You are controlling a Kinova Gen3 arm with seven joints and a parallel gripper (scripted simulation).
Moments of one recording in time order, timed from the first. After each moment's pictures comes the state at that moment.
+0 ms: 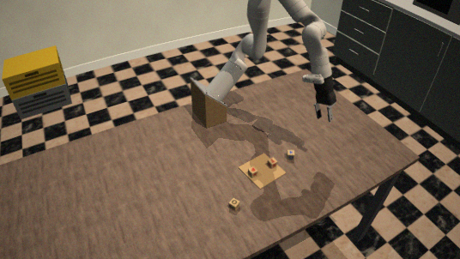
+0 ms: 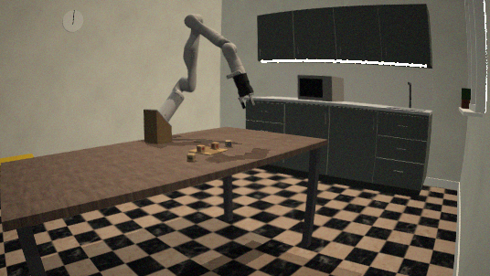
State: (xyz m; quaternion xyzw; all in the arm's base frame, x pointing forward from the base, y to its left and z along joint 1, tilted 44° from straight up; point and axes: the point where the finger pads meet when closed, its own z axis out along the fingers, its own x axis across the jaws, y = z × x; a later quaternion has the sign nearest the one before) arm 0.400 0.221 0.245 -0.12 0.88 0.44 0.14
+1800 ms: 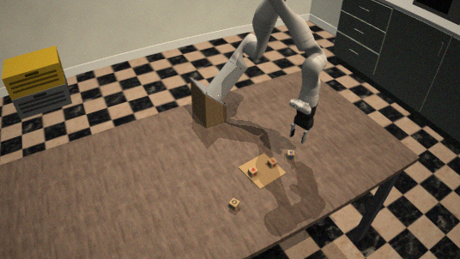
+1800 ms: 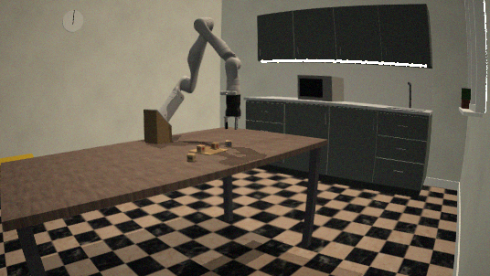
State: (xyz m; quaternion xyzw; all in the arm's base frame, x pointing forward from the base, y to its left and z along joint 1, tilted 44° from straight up) arm 0.349 0.235 0.110 -0.23 0.90 0.38 0.01
